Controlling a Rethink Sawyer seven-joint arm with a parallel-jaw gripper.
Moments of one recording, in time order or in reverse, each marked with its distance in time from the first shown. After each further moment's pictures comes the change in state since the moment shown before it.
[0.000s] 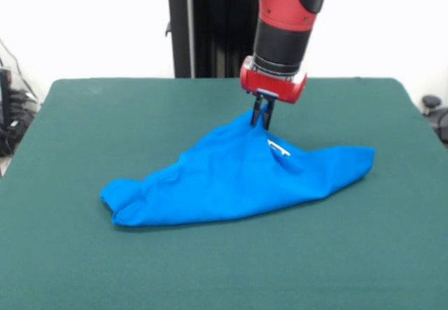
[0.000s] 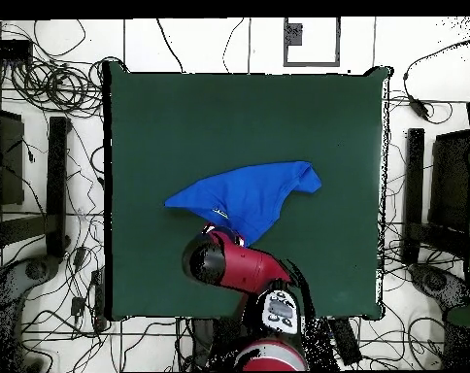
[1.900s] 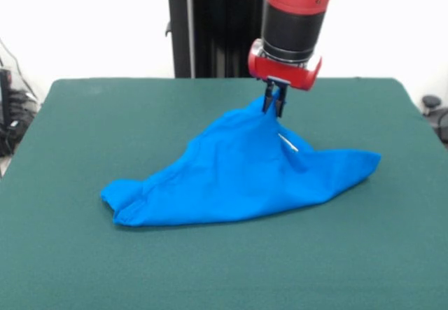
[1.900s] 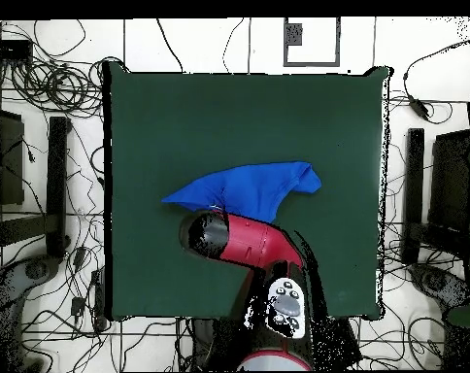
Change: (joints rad) arm -0.002 -0.072 0.005 -0.137 -0.001 0.339 0.000
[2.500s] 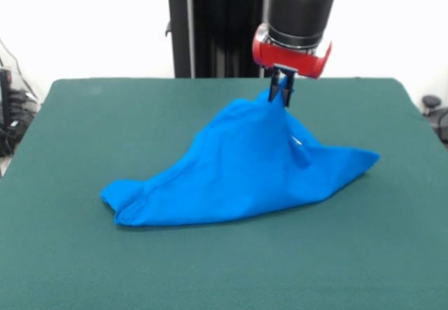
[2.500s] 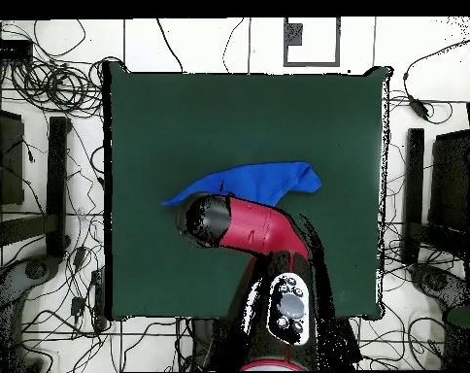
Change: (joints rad) arm 0.003 -0.039 -0.004 -0.089 0.000 0.164 0.000
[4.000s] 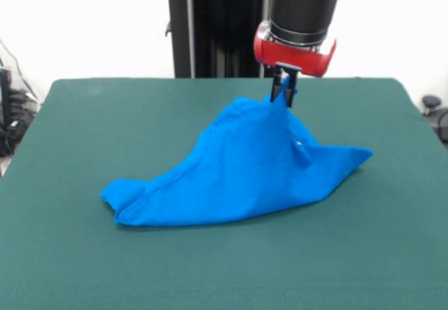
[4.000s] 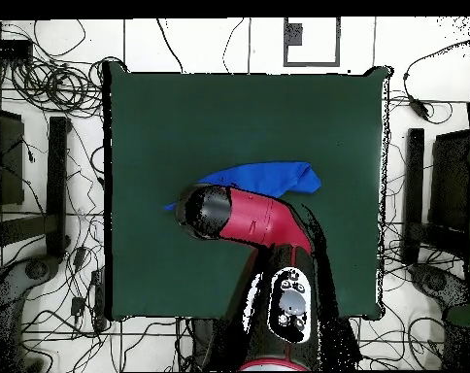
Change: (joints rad) arm 0.000 0.001 0.000 -0.042 0.000 0.028 0.000
